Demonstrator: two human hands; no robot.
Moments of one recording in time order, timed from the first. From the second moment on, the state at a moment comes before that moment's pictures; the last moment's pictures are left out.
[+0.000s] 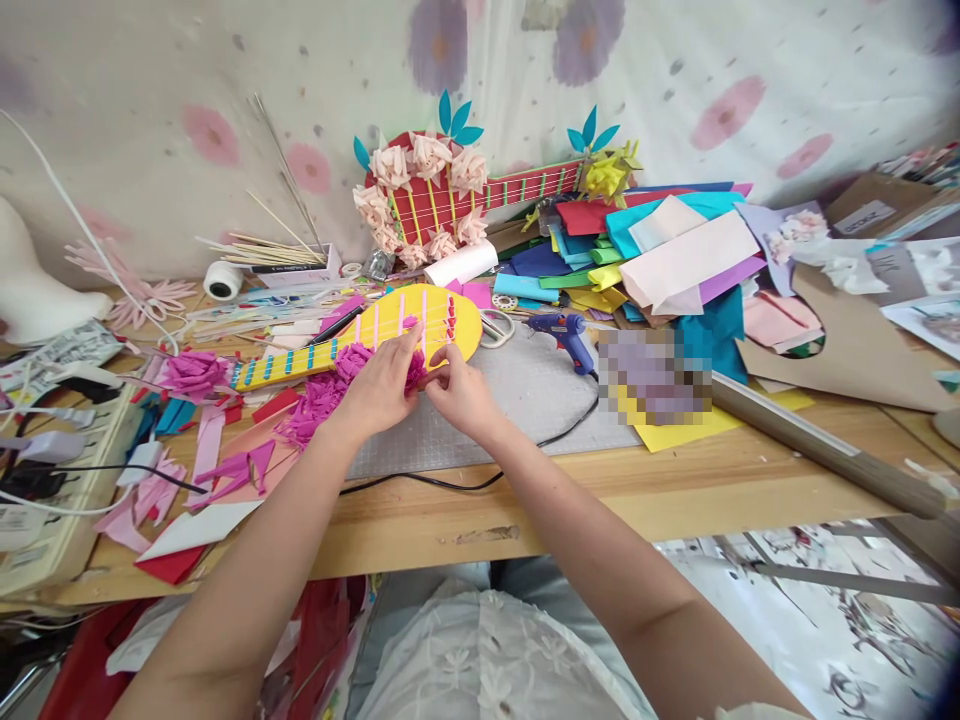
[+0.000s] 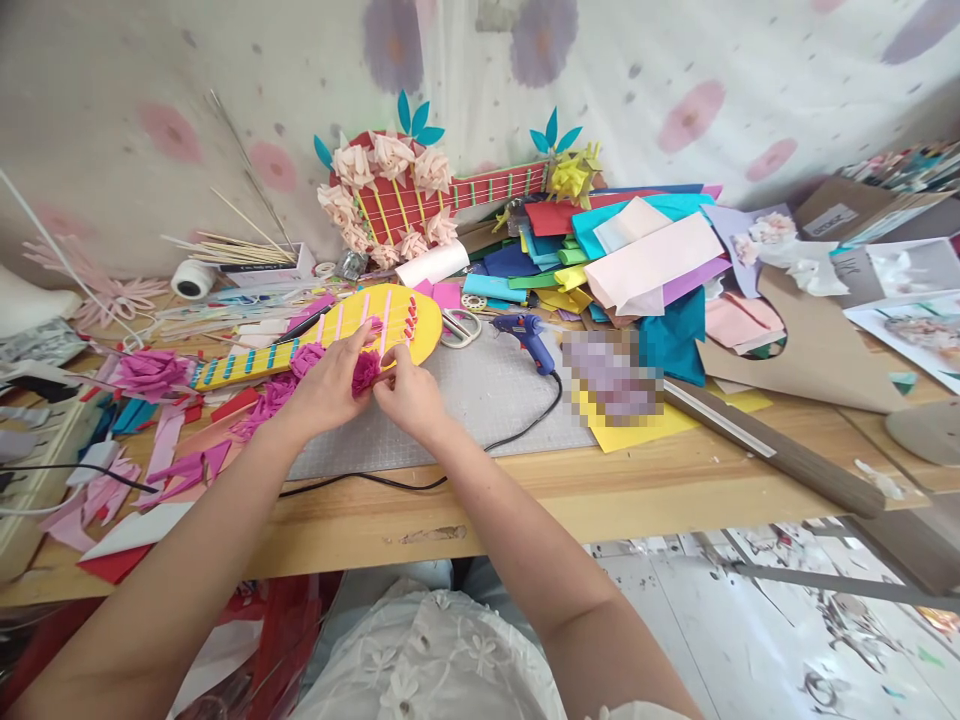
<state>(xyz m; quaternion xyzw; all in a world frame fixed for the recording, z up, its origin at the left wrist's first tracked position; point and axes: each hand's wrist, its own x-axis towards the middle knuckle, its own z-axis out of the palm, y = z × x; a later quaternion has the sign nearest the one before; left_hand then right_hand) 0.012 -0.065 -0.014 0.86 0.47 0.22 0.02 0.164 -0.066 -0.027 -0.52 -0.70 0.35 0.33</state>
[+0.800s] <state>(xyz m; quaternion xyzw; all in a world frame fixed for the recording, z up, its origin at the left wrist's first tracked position) -0.026 -0.033 0.020 0.60 0.62 0.48 0.18 0.288 -0.053 -0.050 -0.54 -0.59 0.45 0.40</state>
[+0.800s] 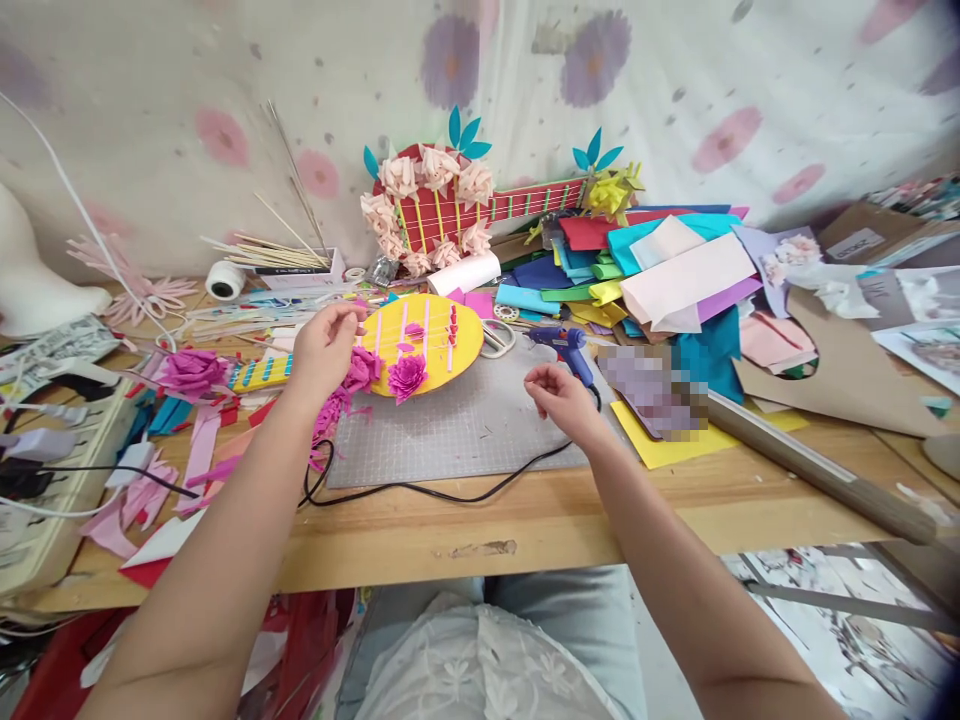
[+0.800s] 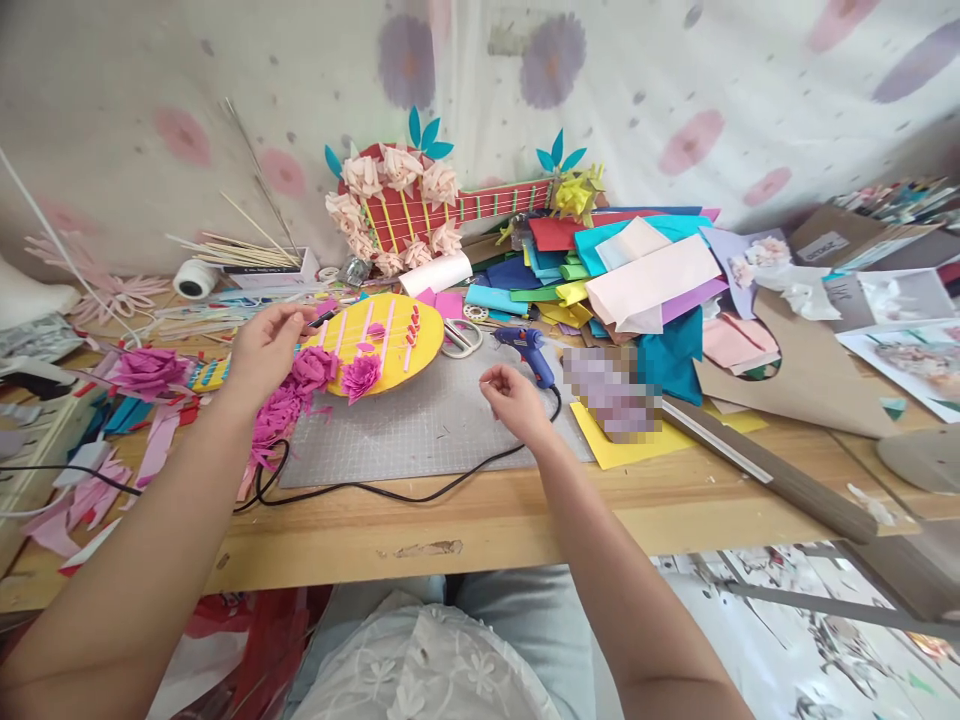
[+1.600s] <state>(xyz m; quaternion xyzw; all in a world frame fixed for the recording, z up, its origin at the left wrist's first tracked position) -0.010 0.020 0.012 0.70 0.70 0.08 0.13 0.344 -0.028 -0.060 -0.75 -0.53 0.09 0.38</state>
